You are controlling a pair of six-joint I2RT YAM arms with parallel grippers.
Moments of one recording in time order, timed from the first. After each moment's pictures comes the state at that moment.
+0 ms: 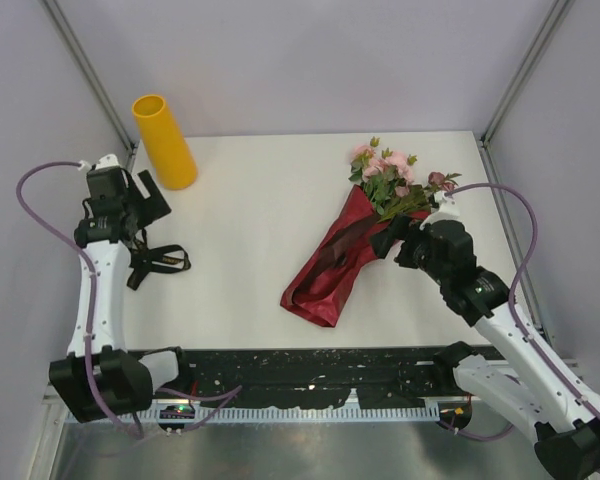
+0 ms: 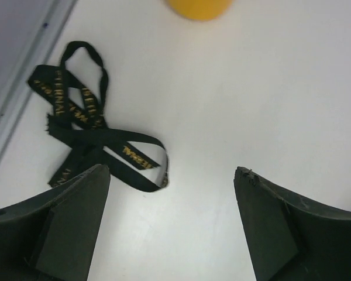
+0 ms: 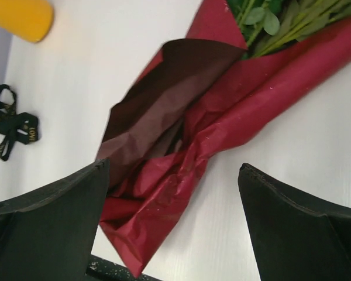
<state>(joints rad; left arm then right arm) 0.21 1.22 1.17 -0.64 -0.12 -0.29 0.45 0.74 0.74 -0.38 0.05 0.59</state>
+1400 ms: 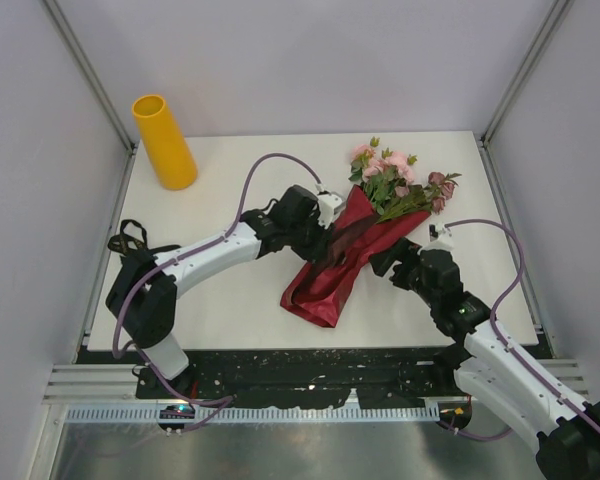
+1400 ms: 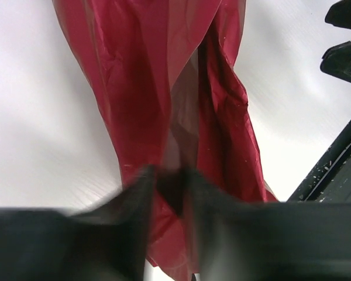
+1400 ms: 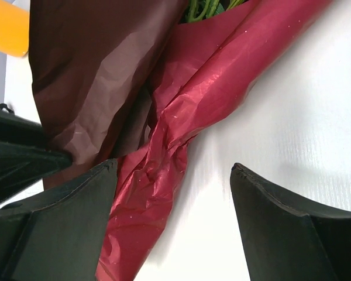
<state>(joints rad) -0.79 1.68 1.28 -0.42 0.20 -0.09 0.45 0.69 0.38 -0.13 0.10 0.78</state>
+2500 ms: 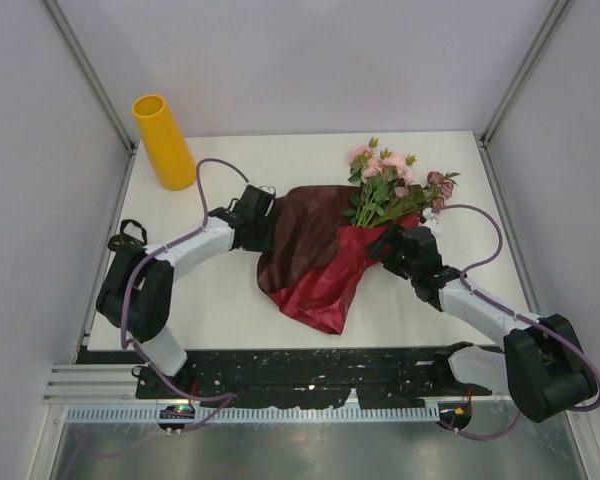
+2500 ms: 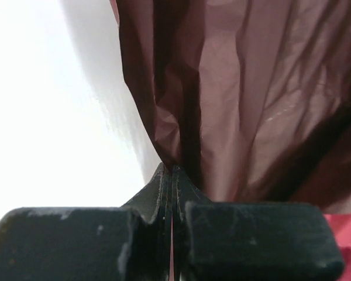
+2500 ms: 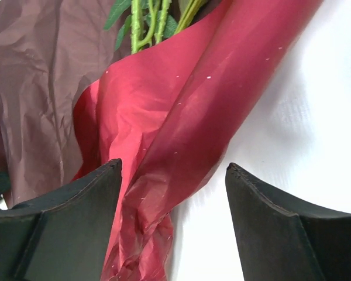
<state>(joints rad) -0.53 1.65 1.10 -0.42 -0.05 -0.36 0.37 1.16 0.46 0.09 0.09 0.84</state>
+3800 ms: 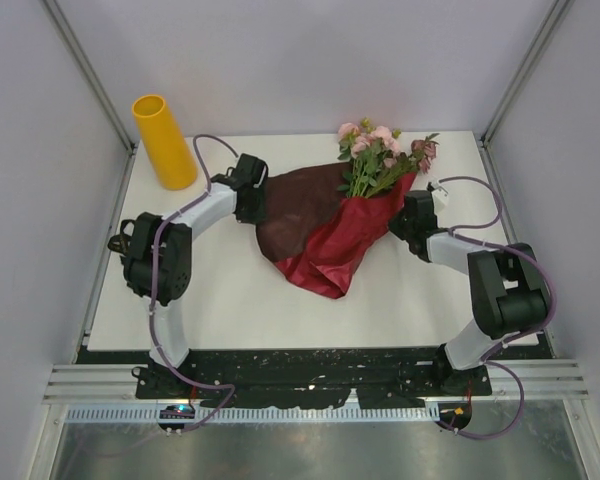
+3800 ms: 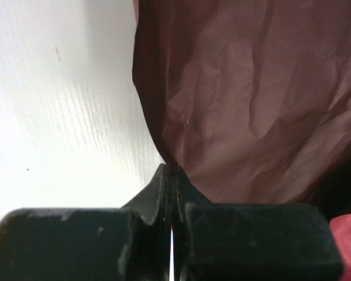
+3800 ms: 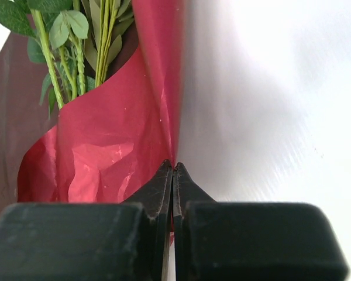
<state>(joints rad) -0.39 1.95 1.45 -0.56 -0.11 -0.34 0.20 1.60 0.75 0.19 0.18 0.81</state>
